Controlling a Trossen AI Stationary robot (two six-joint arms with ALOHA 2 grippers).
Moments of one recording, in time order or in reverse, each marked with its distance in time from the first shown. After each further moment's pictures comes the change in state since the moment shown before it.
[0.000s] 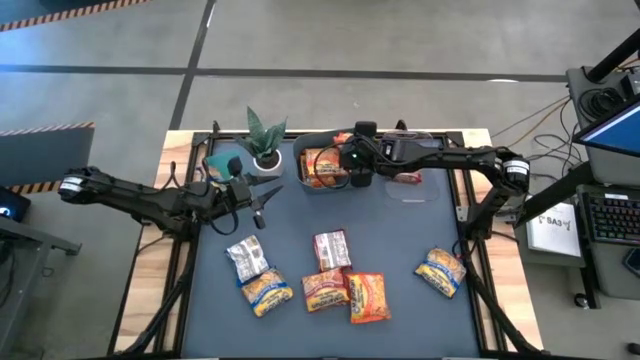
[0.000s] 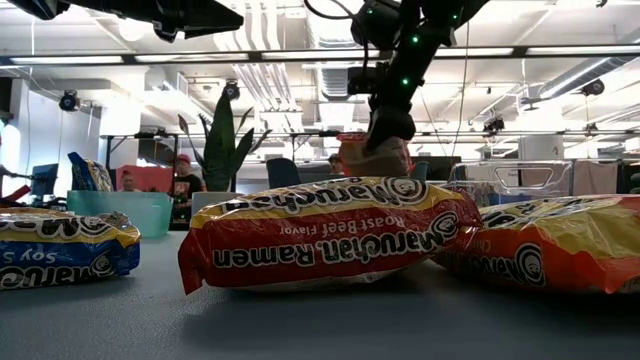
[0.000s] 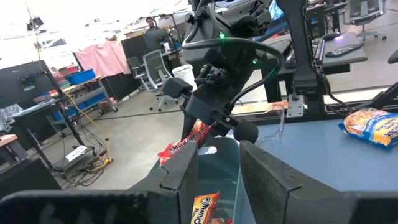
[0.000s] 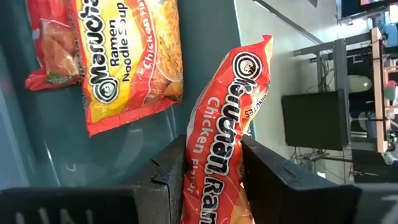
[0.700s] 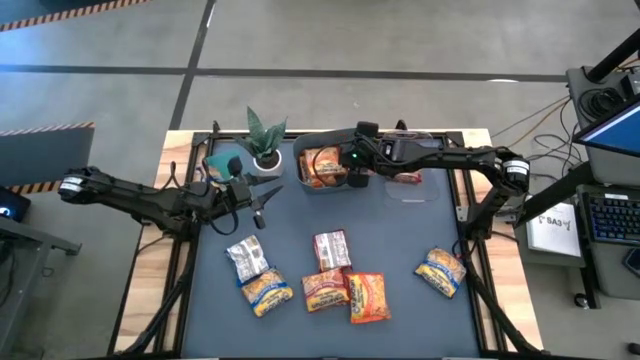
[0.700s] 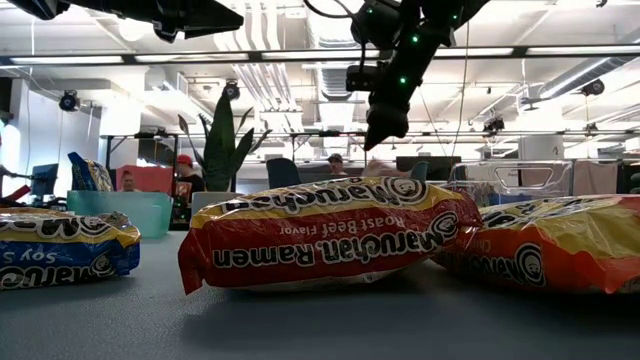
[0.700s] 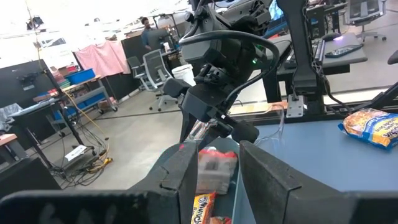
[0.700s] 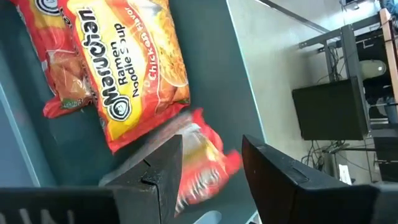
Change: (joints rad) left arm 0.000 0.000 0.000 0.000 0.000 -0.004; right arm 0.000 0.000 0.000 0.011 -0.021 0.111
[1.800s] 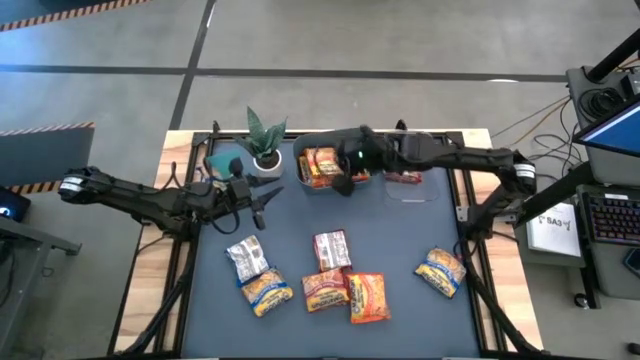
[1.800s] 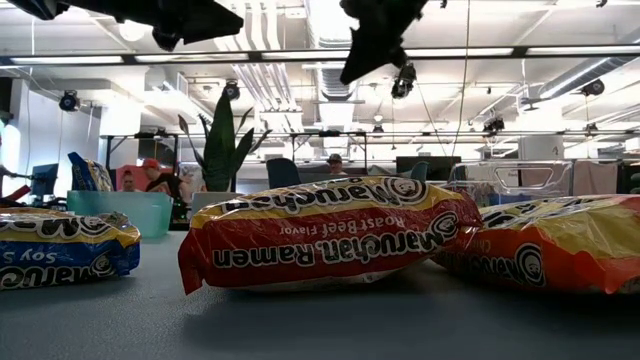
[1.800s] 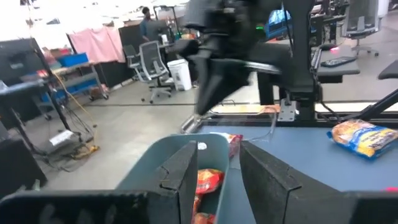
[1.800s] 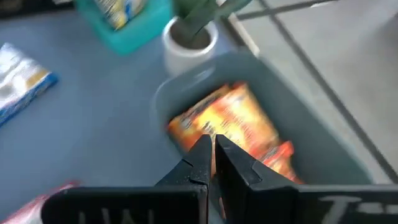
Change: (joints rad) left arm -0.002 0.000 0.000 -0.022 0.008 -0.125; right arm 0.131 -0.056 0.243 -0.195 -0.253 0.551
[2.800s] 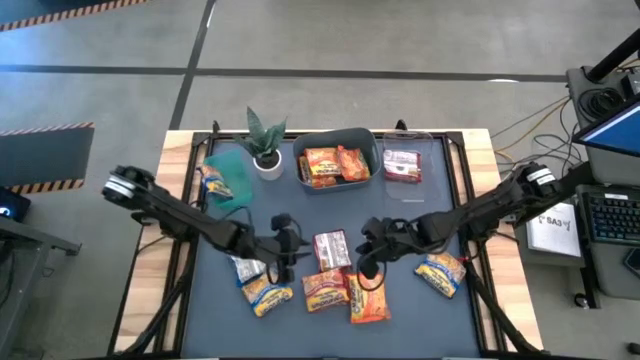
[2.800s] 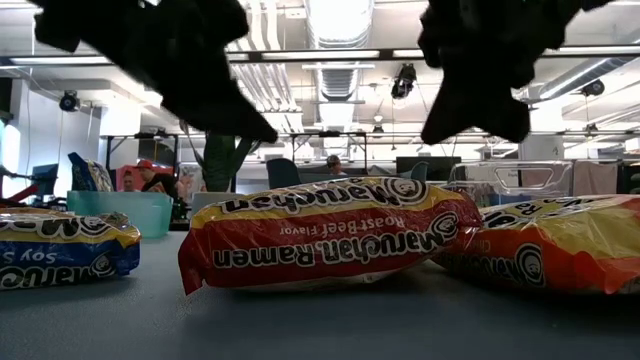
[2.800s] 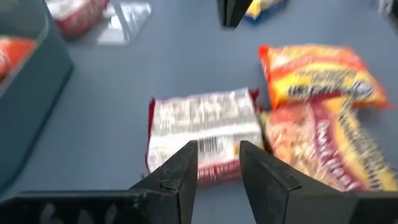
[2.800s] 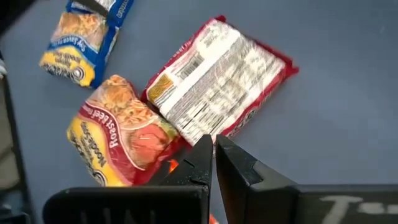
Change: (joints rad) left arm -0.209 0.628 0.167 -0.123 0.170 -0.414; right arm 0.512 -0.139 -0.653 0.412 0.018 0.856
